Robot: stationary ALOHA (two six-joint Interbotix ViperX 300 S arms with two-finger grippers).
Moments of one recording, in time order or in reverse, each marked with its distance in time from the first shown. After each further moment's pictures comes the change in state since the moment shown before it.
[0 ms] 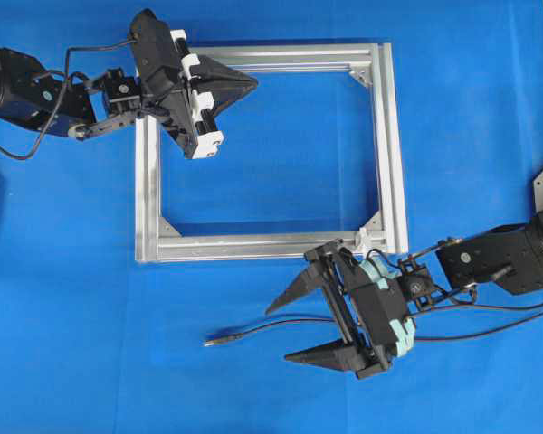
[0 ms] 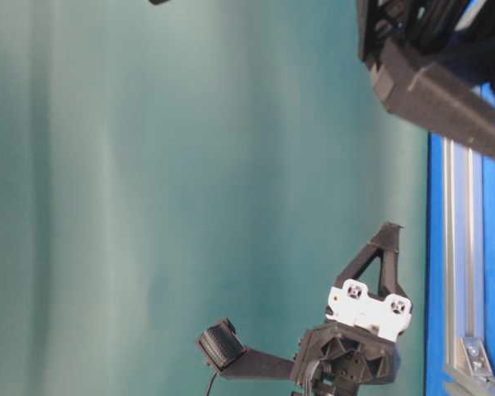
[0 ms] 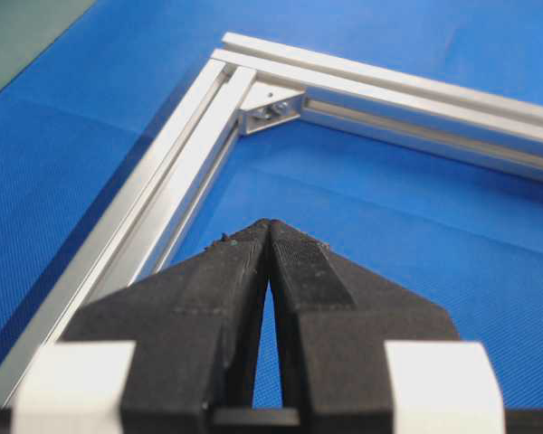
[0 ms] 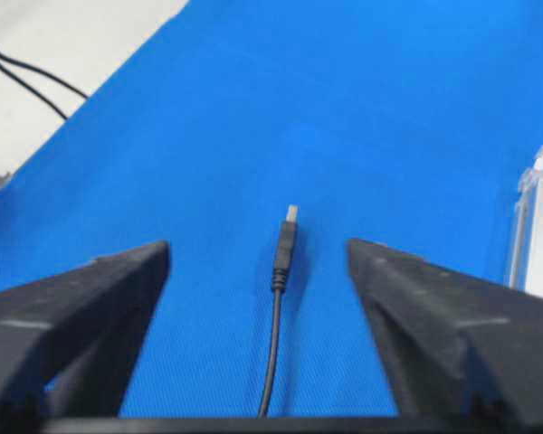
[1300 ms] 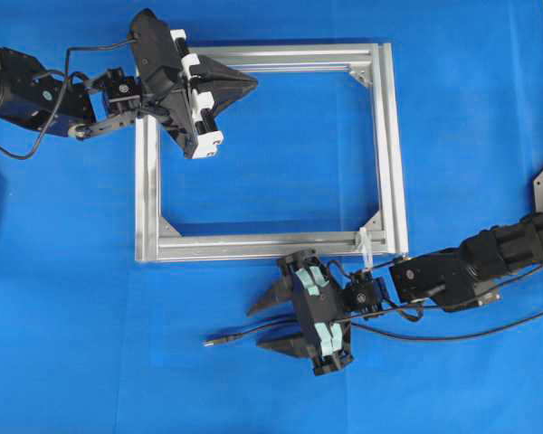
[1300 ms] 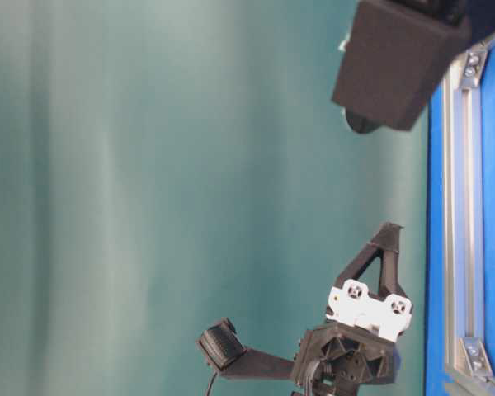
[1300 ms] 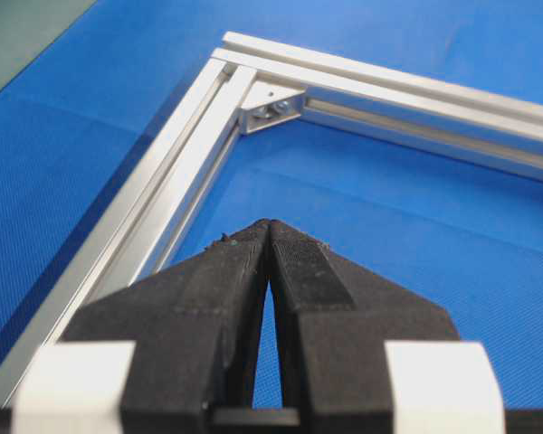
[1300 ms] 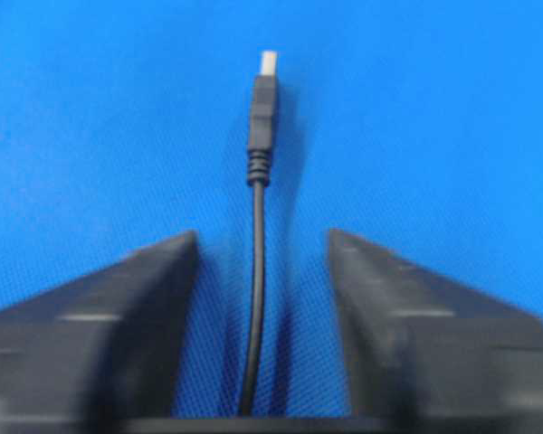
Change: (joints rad) left arm 0.000 -0.002 0.000 0.002 0.000 0.000; right arm -0.003 0.261 -0.150 0.133 0.091 -0.005
